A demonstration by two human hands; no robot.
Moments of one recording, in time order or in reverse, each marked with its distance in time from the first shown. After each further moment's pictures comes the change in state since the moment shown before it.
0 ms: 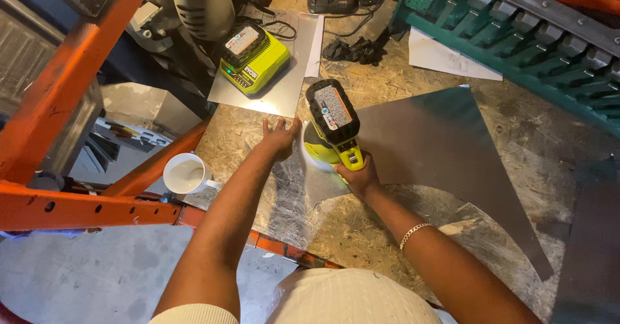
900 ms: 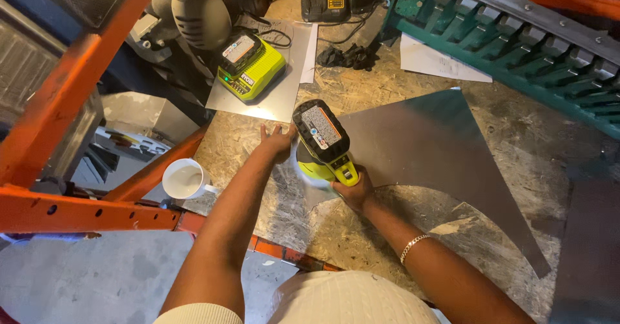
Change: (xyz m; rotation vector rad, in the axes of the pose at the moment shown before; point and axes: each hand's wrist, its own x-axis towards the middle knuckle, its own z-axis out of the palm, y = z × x) left_hand 0.014 0.006 0.002 -0.023 -0.101 -0.060; right_hand -0.030 0.015 0.002 -0.131 0.027 0.041
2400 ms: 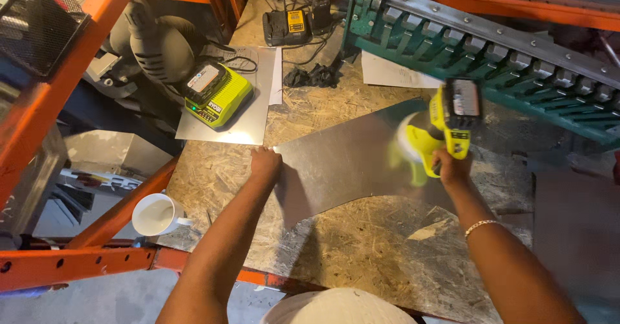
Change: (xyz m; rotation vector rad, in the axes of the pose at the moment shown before) left_hand 0.033 0.045 0.019 0.326 0.369 0.007; right_hand 0.079 0.148 -0.284 -0.070 0.508 -0.024
